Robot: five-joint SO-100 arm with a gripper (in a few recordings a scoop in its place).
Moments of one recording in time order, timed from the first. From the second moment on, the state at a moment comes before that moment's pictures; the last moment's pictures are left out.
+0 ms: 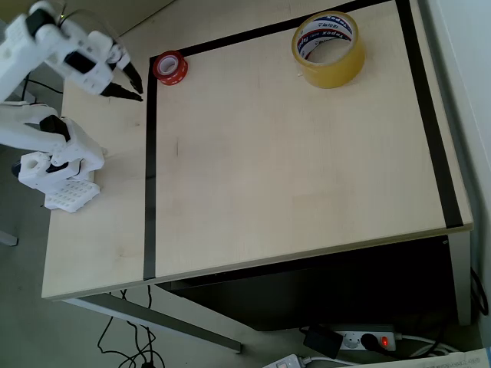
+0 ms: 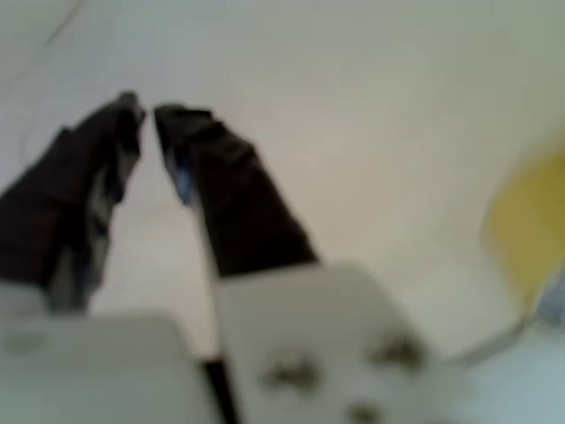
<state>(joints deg) -24.6 116.2 108.1 92.4 -28.3</state>
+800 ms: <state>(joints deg) -35.4 102.7 106.6 90.8 -28.3</state>
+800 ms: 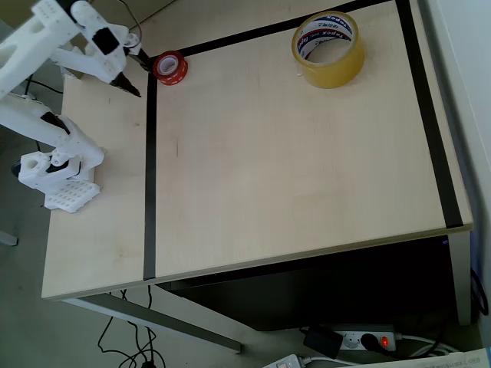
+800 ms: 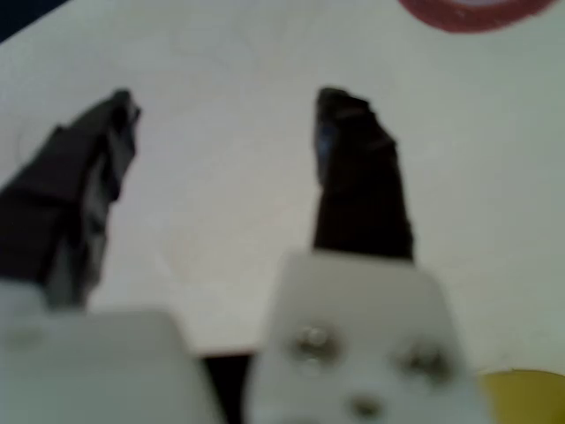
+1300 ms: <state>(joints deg) -41.7 91.1 100.6 87.1 -28.3</state>
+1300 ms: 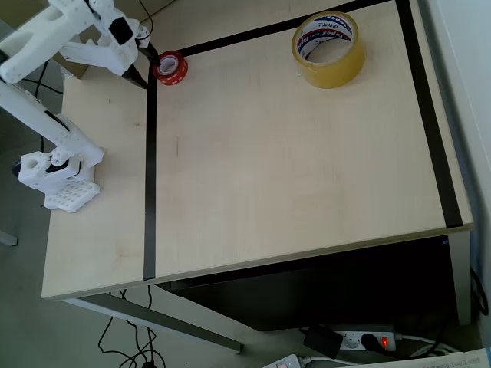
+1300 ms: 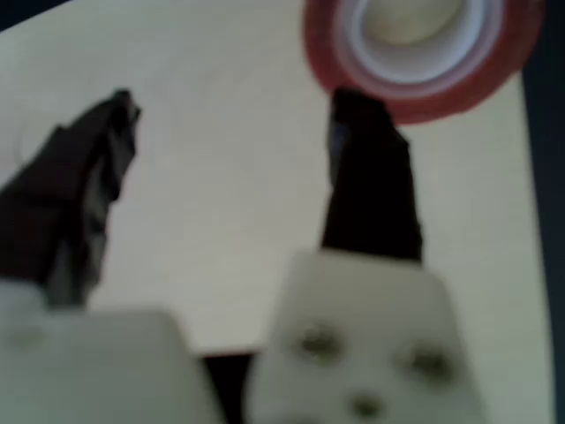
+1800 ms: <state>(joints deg) -46.6 87.4 98.5 84.8 -28.3</state>
